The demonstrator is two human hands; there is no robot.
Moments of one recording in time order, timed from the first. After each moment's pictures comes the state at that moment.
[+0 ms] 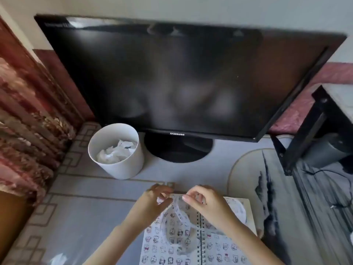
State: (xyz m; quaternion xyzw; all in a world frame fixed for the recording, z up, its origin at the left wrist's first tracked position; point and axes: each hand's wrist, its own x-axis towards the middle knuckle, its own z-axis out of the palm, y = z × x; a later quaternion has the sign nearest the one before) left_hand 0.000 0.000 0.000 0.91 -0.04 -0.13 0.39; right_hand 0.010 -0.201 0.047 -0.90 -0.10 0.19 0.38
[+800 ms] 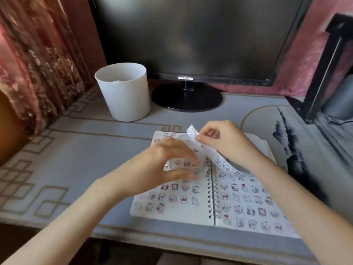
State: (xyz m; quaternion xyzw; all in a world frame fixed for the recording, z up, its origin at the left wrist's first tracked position) left_hand -0.093 -0.014 -0.014 0.90 -0.30 0.00 0.32; right_hand -0.020 -0.214 -0.020 -0.90 -0.19 0.00 0.40
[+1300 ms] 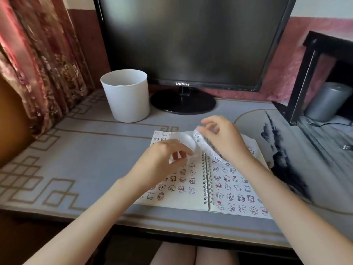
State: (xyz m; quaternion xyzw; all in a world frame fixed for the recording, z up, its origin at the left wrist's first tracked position) left_hand -0.100 -0.033 -0.036 0.92 -0.21 0.12 0.32; right_hand -0.028 -0.216 -0.027 -0.90 -0.13 -0.11 0.39
